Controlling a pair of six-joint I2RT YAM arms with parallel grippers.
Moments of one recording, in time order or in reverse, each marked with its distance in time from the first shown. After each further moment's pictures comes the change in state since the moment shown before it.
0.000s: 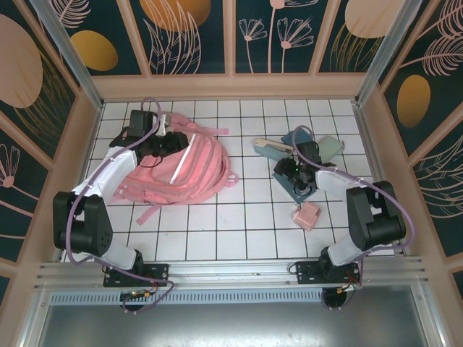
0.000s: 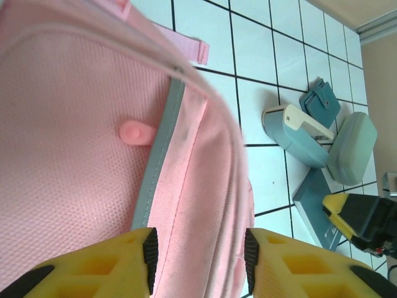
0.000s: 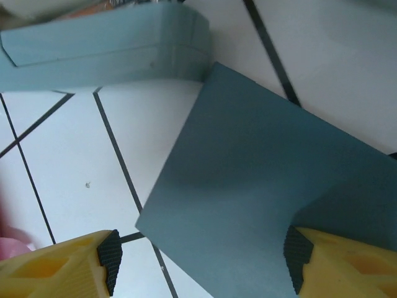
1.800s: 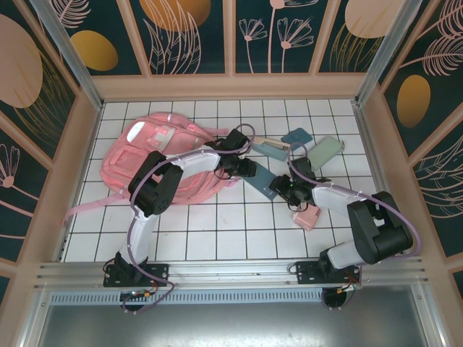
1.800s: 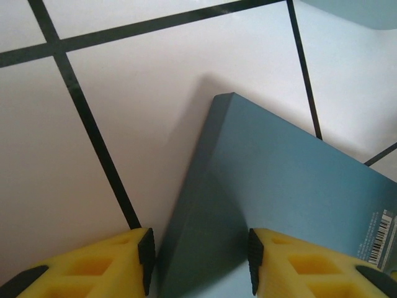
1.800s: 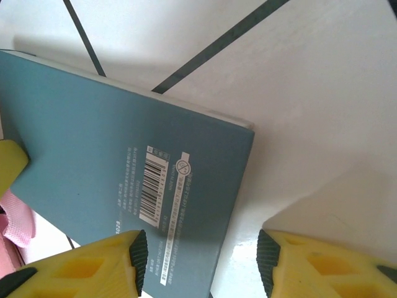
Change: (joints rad) left arm -0.543 0.647 0.393 0.024 -0.230 -0.040; right arm 0.114 -0.102 -0.177 0.047 -0.038 0.187
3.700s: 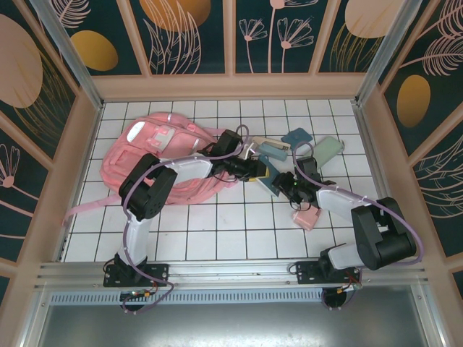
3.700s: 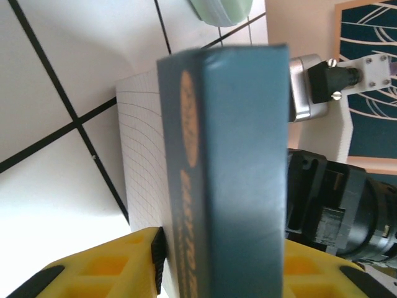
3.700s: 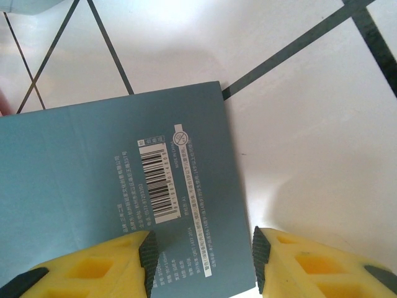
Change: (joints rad) left arm 0.009 -0.100 -0.202 0.418 0.558 -0.278; right arm -0.044 -0.054 -0.038 0.079 -0.027 0.011
